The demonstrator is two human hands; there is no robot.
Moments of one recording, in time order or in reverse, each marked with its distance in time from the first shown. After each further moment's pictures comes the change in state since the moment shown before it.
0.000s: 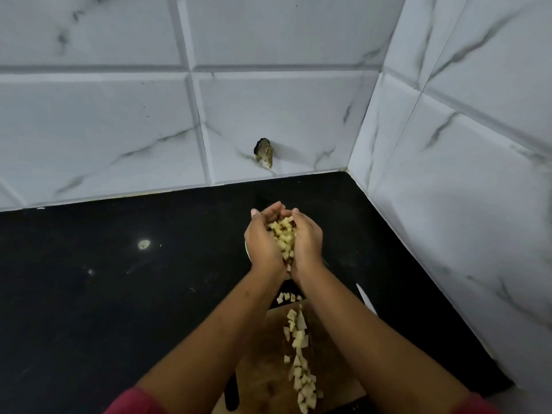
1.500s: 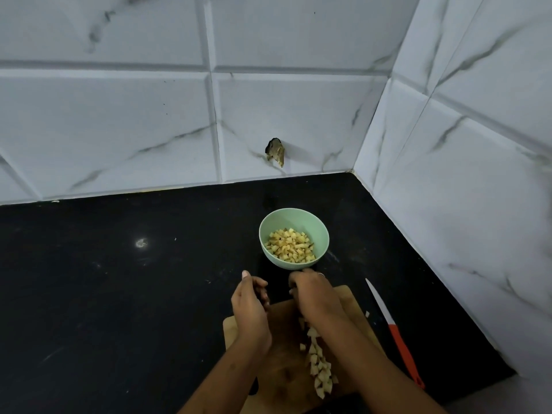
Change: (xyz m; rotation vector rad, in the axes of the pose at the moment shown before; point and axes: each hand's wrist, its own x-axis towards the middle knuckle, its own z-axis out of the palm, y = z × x) left_hand -0.036 -0.042 -0.104 0.164 0.163 -0.130; right_hand -0.014 0.072 -0.048 -1.665 -0.285 -0.326
